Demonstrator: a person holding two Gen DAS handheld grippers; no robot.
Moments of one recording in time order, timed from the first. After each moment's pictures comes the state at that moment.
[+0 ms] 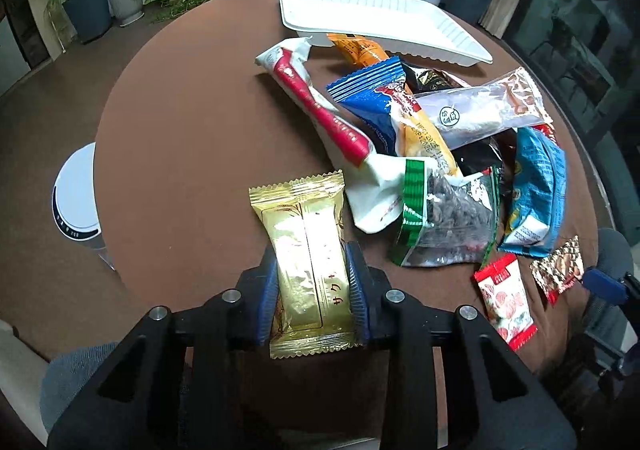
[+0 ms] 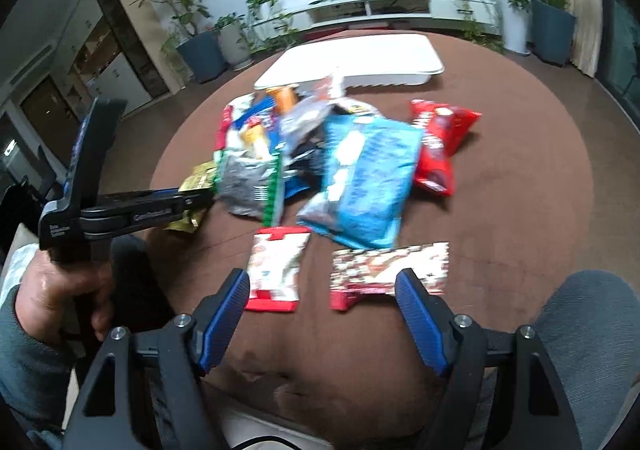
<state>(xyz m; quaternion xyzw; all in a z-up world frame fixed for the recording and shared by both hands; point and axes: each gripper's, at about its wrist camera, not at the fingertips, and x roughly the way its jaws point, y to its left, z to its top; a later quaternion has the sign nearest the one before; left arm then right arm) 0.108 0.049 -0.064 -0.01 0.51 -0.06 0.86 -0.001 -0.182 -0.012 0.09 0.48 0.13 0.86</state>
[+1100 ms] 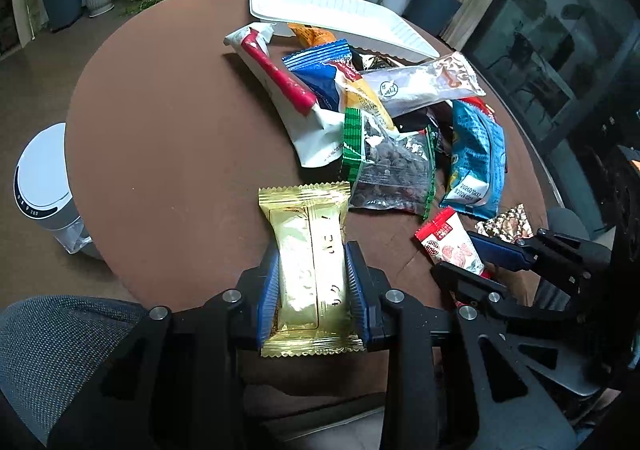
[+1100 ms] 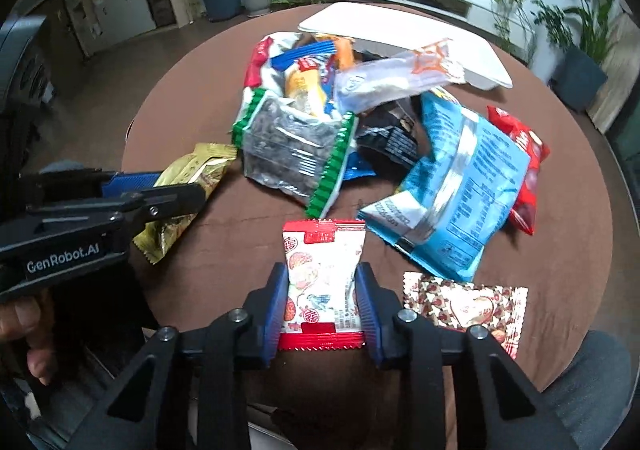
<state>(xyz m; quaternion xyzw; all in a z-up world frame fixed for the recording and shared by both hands) 0.063 0.042 -0.071 -0.07 0.50 -0.13 0.85 0.040 -0.113 -0.045 -0.07 0.52 0.13 0.84</state>
